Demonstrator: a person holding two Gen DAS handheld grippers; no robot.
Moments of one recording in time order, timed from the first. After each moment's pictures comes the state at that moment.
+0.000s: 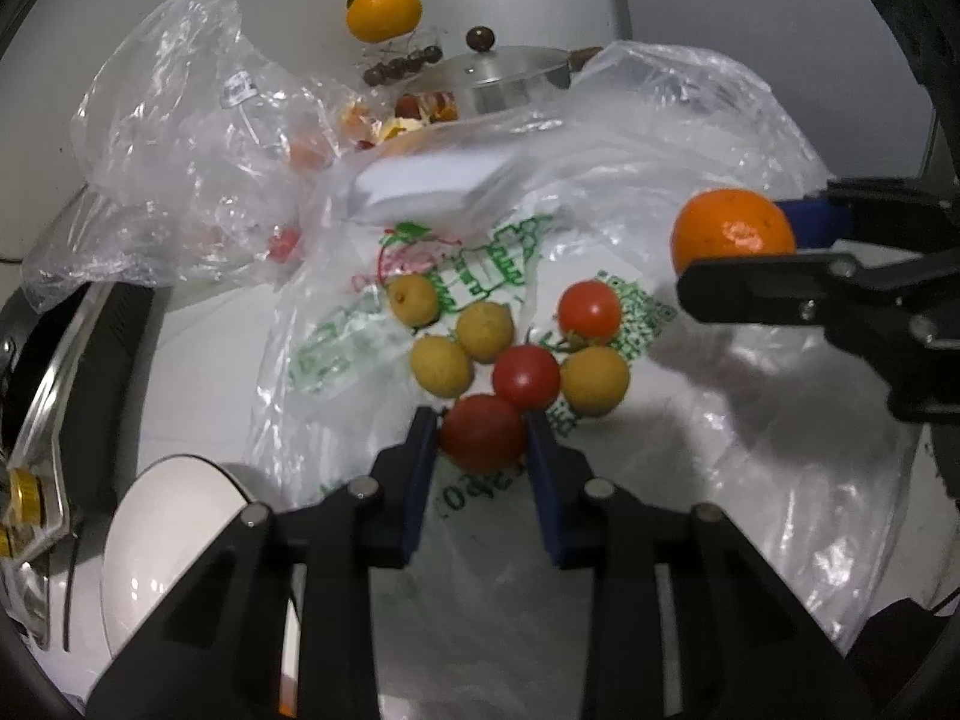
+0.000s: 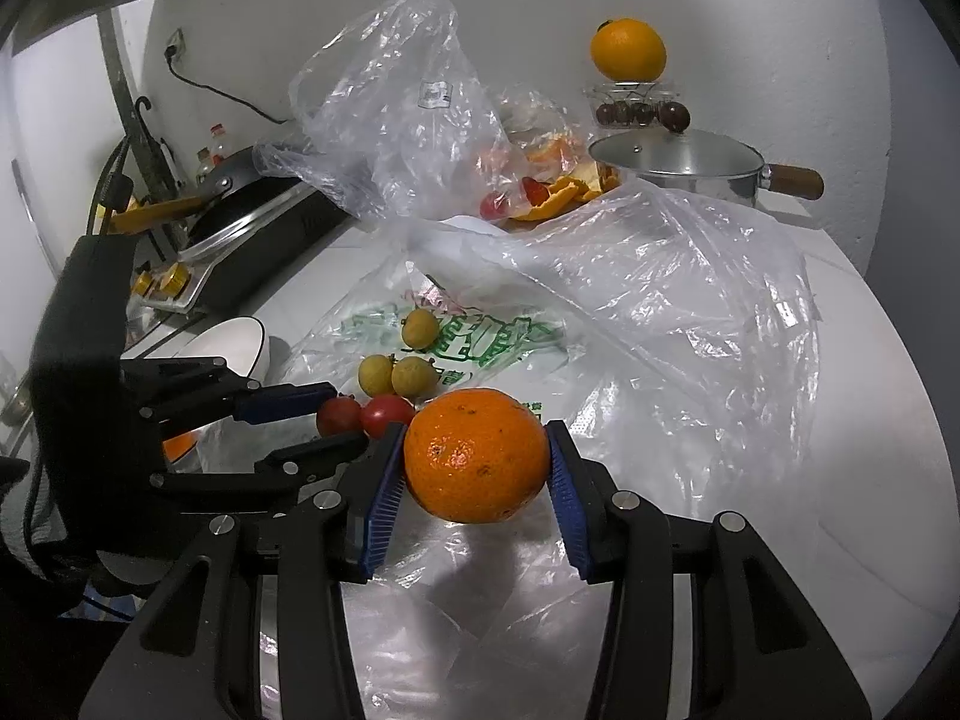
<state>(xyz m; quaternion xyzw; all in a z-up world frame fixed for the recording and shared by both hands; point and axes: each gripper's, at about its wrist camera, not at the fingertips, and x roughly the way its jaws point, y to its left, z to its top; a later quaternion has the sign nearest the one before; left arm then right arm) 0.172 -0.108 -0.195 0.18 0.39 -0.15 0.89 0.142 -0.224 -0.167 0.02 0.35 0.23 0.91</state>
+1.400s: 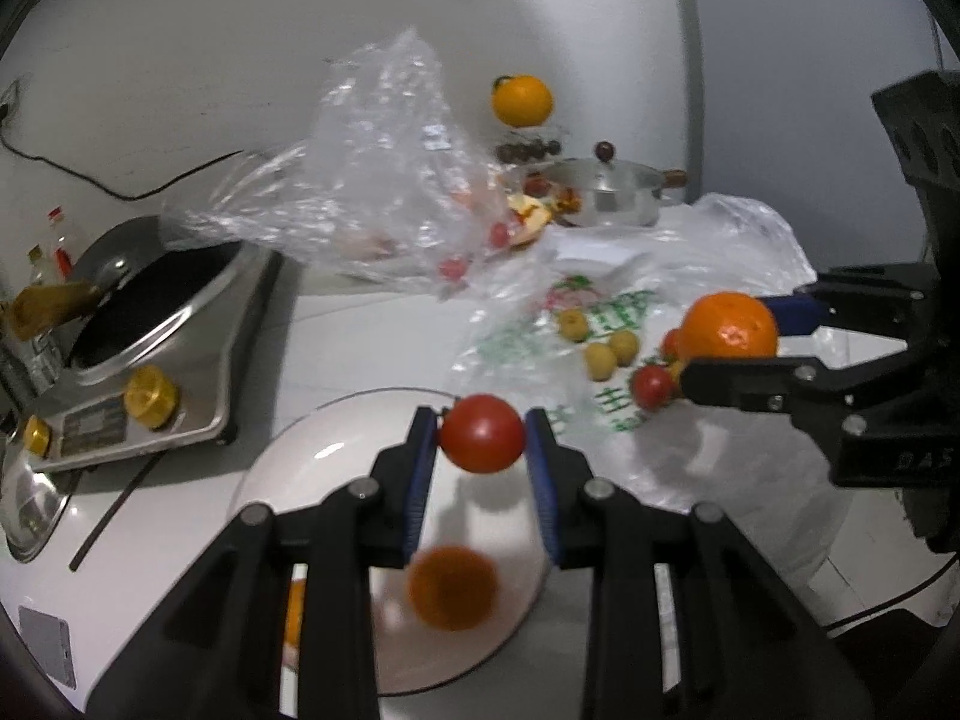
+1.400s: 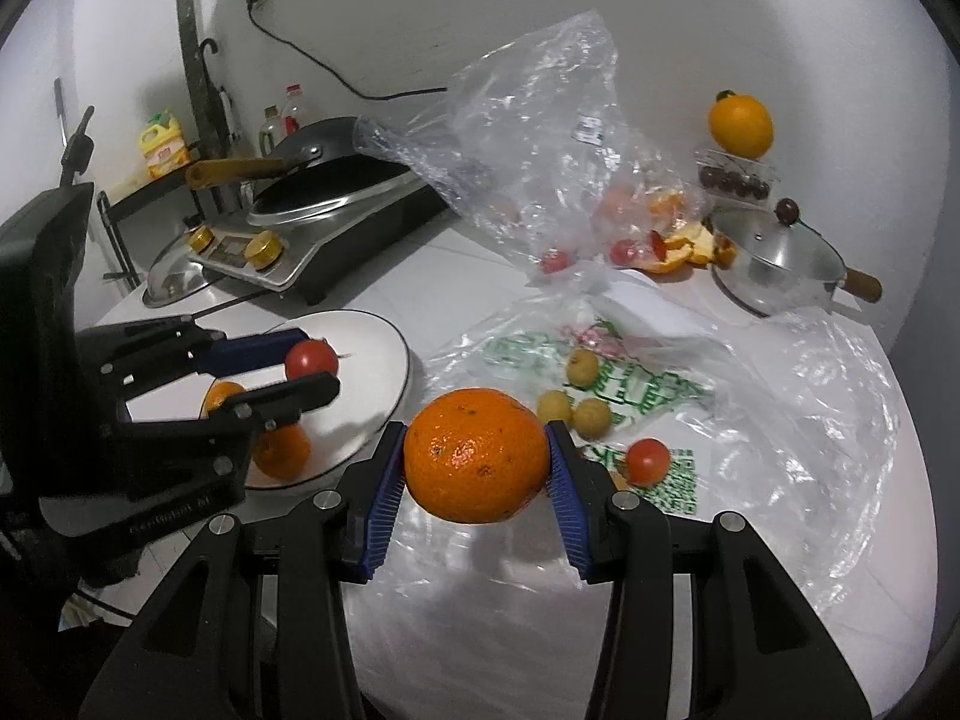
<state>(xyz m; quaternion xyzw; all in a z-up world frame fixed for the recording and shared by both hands) 0.105 0.015 -0.137 0.09 0.30 -0.11 0.94 0.101 -0.115 -0.128 -0.06 0.33 0.26 0.91</state>
